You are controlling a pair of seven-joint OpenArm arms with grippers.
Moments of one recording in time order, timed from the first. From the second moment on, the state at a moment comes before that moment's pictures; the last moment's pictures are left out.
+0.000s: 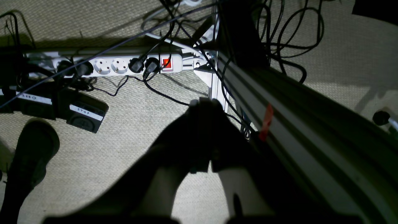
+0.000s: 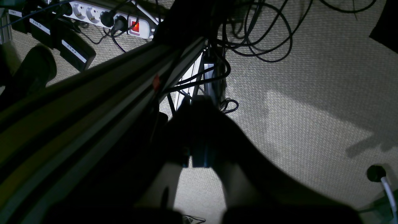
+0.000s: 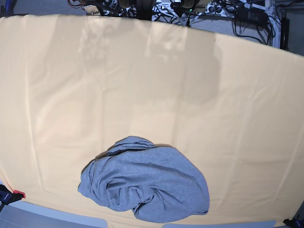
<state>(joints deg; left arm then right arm) 6.1 -0.6 7.2 18.4 -10.3 -8.3 4.3 -3.4 1.0 -7.5 20.7 -1.9 11.7 -12.8</state>
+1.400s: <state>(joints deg) 45.7 -24.6 7.2 84.0 -29.4 -21.0 39.9 -51.2 18.3 -7.8 91.3 -1.0 20.6 -41.9</state>
